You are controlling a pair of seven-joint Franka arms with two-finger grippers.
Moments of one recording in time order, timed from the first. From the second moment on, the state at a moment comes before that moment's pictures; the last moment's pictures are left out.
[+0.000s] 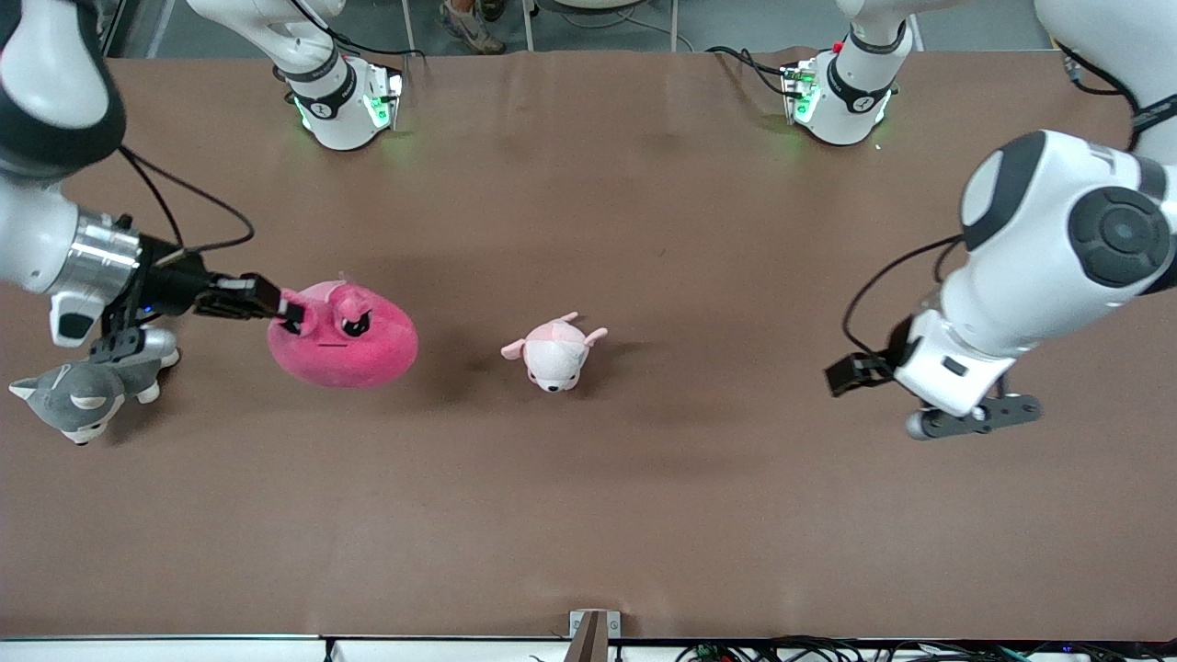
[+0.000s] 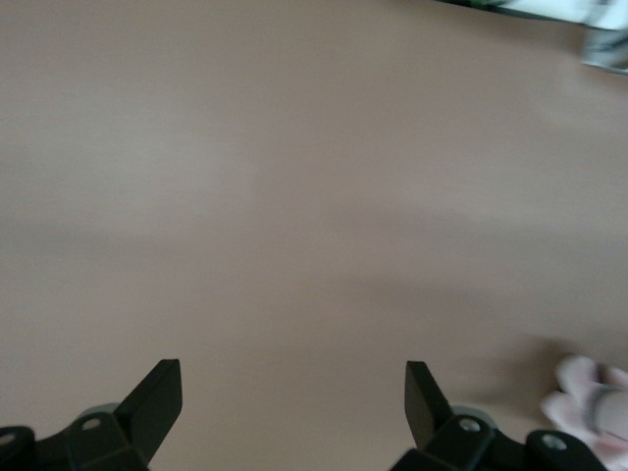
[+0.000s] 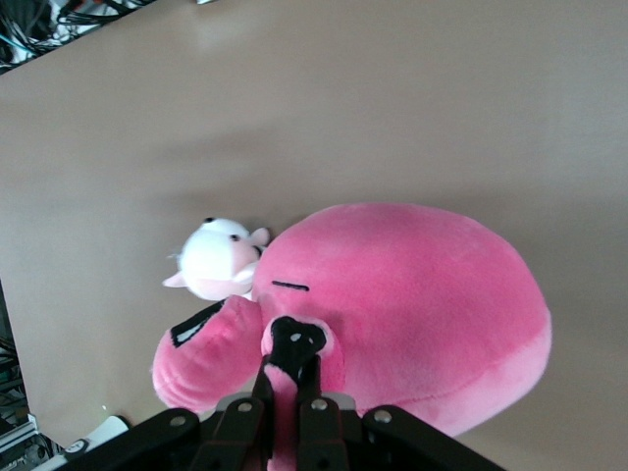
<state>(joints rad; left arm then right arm) 0.21 0.47 -0.59 -1.32 0.25 1.77 -0.53 -0.03 0.17 0.03 -1.70 0.57 1.77 -0.11</state>
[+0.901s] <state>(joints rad) 0.30 0.26 -0.61 -1.31 0.30 1.55 -0.43 -0.27 0.41 0.03 -1.69 0.64 1.66 -0.43</state>
